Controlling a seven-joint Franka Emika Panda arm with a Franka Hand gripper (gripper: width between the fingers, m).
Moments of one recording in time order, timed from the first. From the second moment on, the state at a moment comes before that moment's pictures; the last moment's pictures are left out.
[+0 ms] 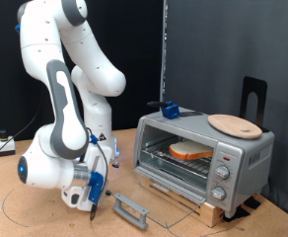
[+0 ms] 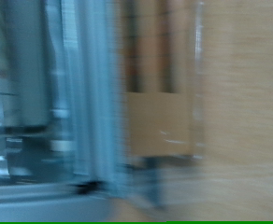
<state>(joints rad) -1.13 0.51 0.55 -2.42 0.58 1.84 -0.46</state>
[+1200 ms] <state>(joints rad) -1.19 0.22 0.68 -2.54 0.72 1.39 -0.43</state>
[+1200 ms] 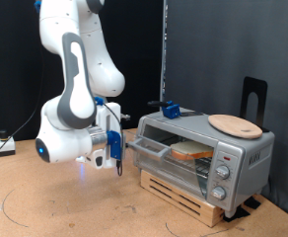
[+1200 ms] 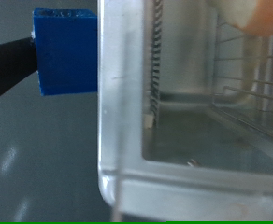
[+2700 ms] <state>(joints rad) -1.23 0.05 0.68 -2.59 0.85 1.54 -0.38</state>
